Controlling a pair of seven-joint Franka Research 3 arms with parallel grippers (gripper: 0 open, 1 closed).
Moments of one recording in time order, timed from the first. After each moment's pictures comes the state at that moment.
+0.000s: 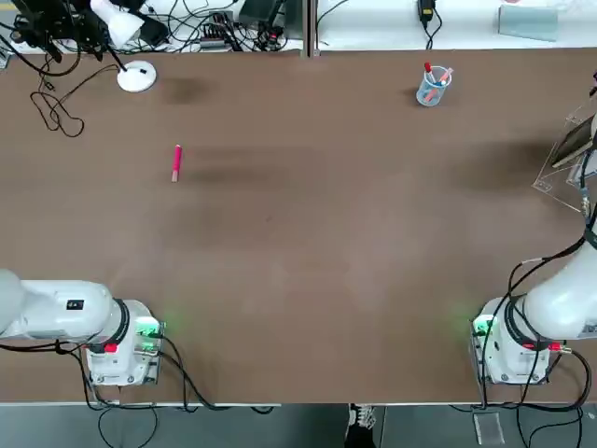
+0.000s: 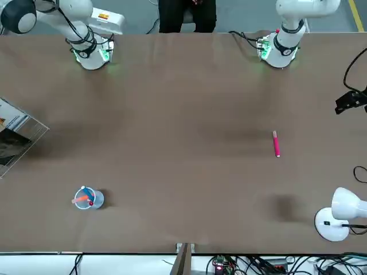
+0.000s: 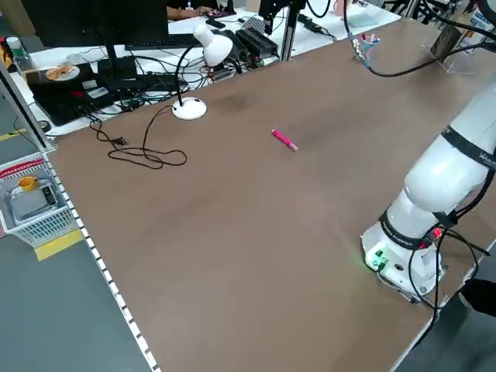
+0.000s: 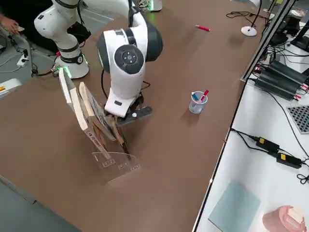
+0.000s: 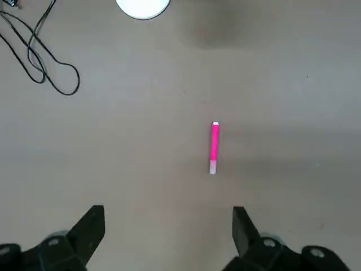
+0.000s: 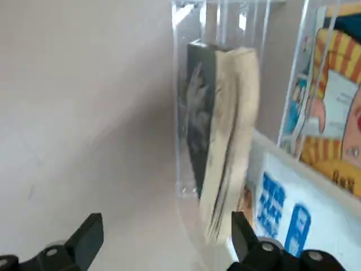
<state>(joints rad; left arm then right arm) 0.00 -0.06 -0.02 -1.75 0.01 1.71 -0.07 0.11 0.61 -0.79 -1.38 0.41 1.50 -0.07</state>
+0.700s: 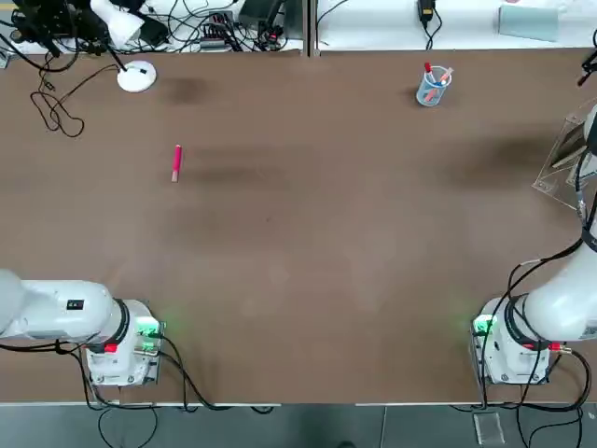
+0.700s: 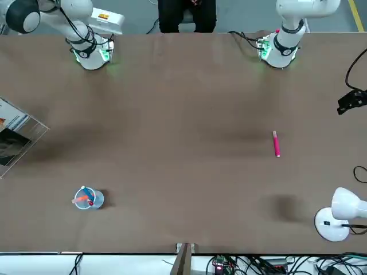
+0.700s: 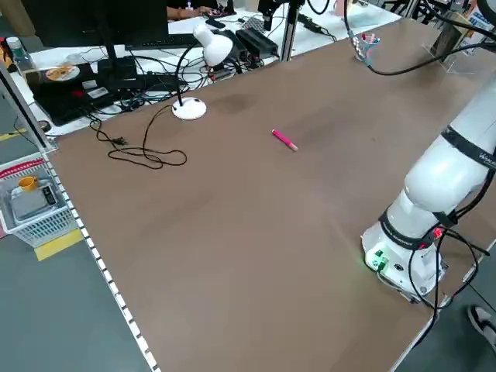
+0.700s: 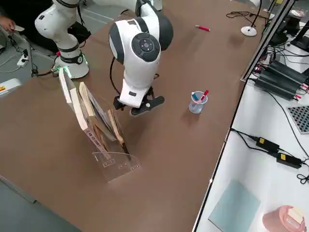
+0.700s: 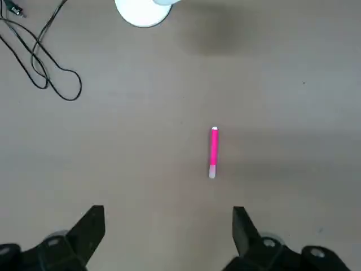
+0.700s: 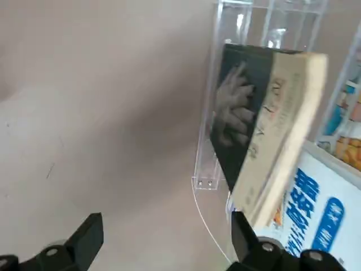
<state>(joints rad) 0.00 -0.06 -0.02 -1.73 0.01 1.71 -0.07 0.15 0.61 -0.77 -1.35 0.41 1.49 -0.13</state>
